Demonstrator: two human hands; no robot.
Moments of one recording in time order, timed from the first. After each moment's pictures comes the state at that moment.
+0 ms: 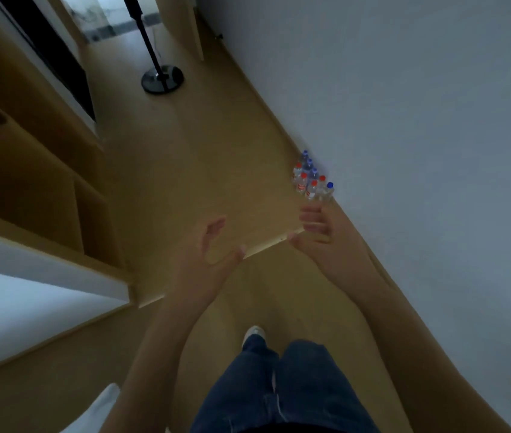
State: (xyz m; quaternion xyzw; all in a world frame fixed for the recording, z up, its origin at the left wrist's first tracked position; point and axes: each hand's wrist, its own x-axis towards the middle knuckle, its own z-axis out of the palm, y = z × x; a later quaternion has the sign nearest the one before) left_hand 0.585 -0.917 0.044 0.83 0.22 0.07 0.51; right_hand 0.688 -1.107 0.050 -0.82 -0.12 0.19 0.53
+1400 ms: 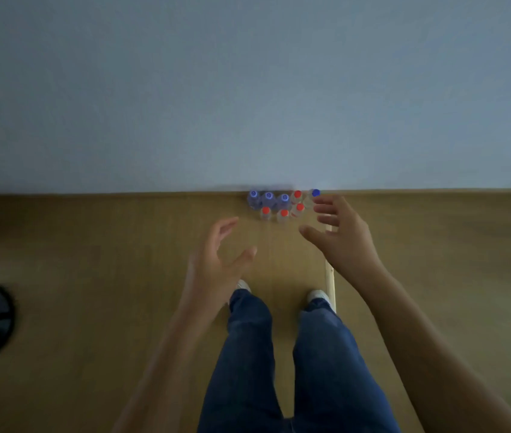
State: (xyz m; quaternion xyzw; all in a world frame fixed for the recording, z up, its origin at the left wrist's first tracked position) left_hand 1.383 -0.645 -0.076 0.82 -0.18 -0.32 0.44; right_hand 1.269 -0.828 -0.086 -0.71 0.44 -0.05 0.54
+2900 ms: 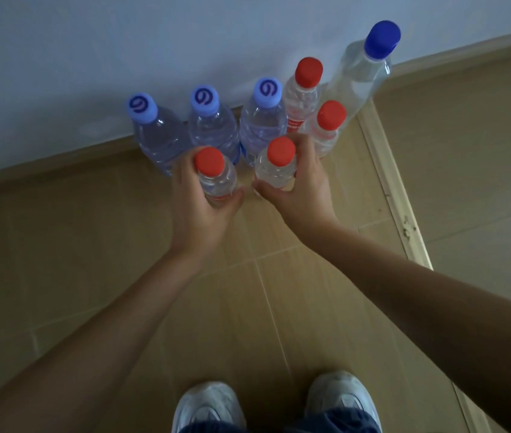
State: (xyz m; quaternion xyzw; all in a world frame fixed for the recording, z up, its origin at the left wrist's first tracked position) left_hand 1.476 -0.791 -0.836 0.78 -0.37 -0.20 0.47; right_hand 1.351 -0.890 -0.830 -0.71 0.46 -0.23 0.47
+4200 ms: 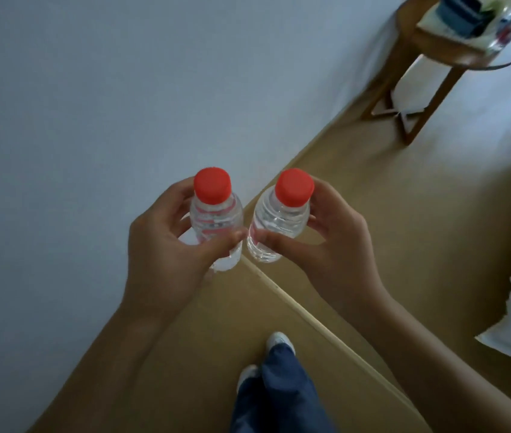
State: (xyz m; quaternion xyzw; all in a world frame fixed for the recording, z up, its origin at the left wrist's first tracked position) left_hand 1.300 -0.809 0.016 0.58 -0.58 -0.35 0.45; right_hand 1.110 -0.811 0.011 -0.60 0.51 -0.48 0.40
